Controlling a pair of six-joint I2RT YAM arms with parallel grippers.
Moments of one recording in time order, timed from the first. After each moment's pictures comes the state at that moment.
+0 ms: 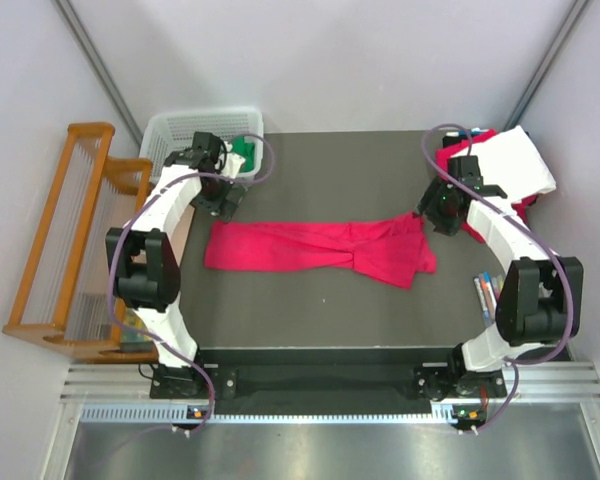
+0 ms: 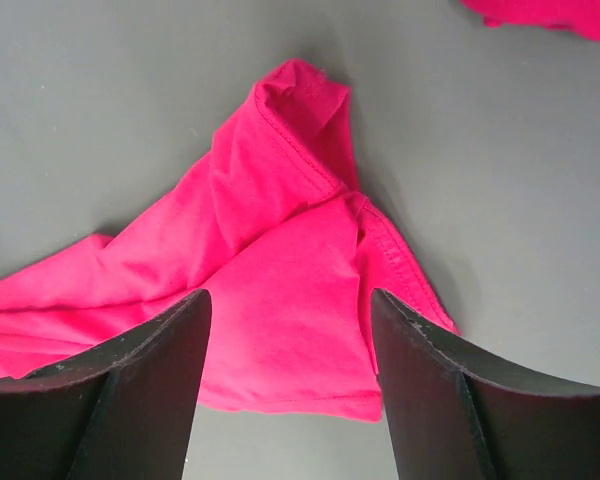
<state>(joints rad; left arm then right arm) -0.12 1.84 1.61 -0.93 -0.08 0.38 0.06 1.54 1.16 -0.60 0.00 0.61</state>
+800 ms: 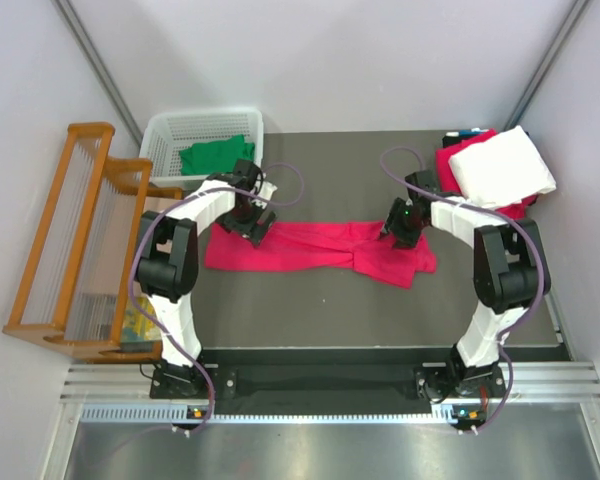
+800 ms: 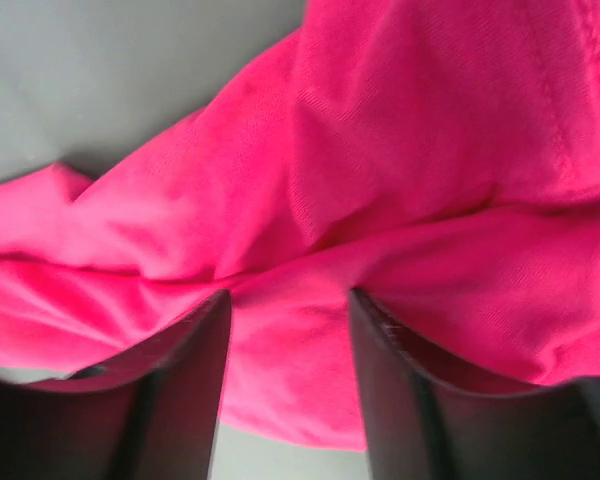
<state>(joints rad) -0.29 1.95 1.45 -0.80 -0.03 0.26 0.22 1.78 1.14 -0.49 -0.16 0.68</state>
